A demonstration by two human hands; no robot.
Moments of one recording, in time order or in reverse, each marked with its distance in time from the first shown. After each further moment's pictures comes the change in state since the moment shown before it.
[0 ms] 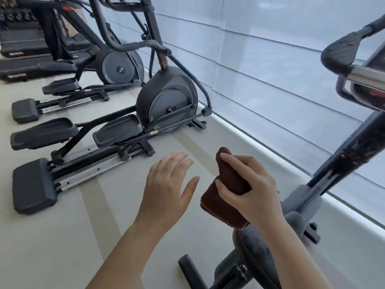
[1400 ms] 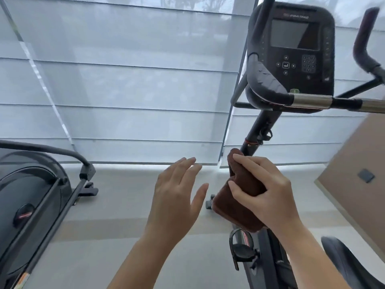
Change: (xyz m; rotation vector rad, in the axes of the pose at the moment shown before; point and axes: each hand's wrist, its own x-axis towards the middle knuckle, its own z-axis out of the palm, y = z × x) left_hand 0.405 -0.137 0.173 -0.654 -0.178 0.776; right_hand 0.272 0.109 0.119 -0.597 0.597 0.404
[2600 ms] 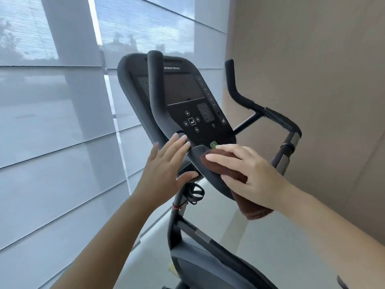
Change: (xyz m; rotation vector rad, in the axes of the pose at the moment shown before) left_hand 0.461 -0.103 0.249 -0.373 -0.232 0.859; right_hand 0.305 0.137 0.013 -0.751 0.015 0.327
